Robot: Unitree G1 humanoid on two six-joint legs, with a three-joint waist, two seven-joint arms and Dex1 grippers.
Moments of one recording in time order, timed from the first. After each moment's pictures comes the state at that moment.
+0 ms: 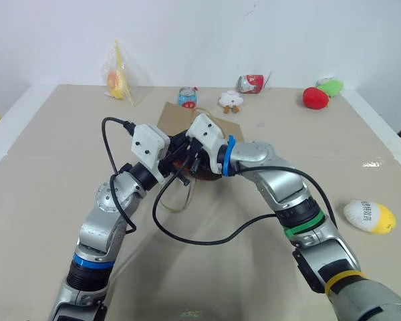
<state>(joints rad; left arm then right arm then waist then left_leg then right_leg) -0.40 0.25 -0.10 -0.37 -0.27 0.28 -0.44 -0.85 -0.33 0.39 -0.01 0.17 0.65 0.67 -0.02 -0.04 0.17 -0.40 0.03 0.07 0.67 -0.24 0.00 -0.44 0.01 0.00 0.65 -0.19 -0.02</state>
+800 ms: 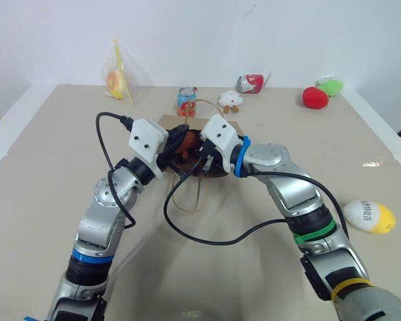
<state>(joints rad) -0.43 0.25 -0.09 -0.36 -0.22 0.29 -0.41 -0.80 -0.37 0.30 -0.10 0.10 0.68 0.65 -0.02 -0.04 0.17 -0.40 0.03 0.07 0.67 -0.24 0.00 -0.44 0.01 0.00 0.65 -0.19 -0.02</state>
